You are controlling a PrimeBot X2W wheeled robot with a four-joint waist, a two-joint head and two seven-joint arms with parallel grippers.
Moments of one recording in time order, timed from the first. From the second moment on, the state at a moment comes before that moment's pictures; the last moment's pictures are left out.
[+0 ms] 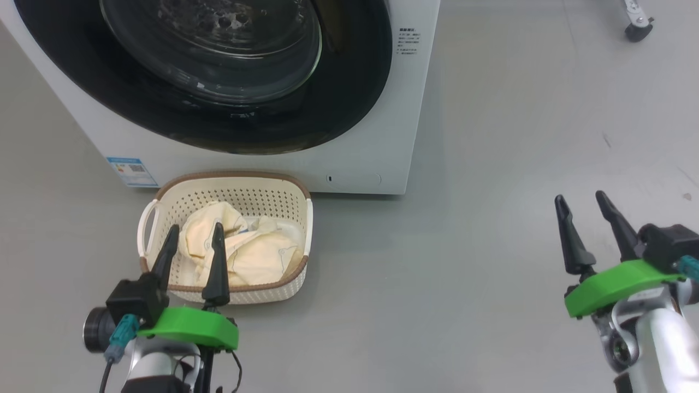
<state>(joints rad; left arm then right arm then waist) -0.22 0.03 -0.13 0.32 -0.20 -0.06 -0.25 -0.17 -0.05 -0.11 0.31 0.09 0.13 -0.19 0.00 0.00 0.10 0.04</state>
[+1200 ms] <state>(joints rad) -0.36 0.03 -0.24 0.28 -0.22 -0.05 -0.25 -0.88 -0.07 -0.22 0.64 1.49 0.13 0.35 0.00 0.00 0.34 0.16</state>
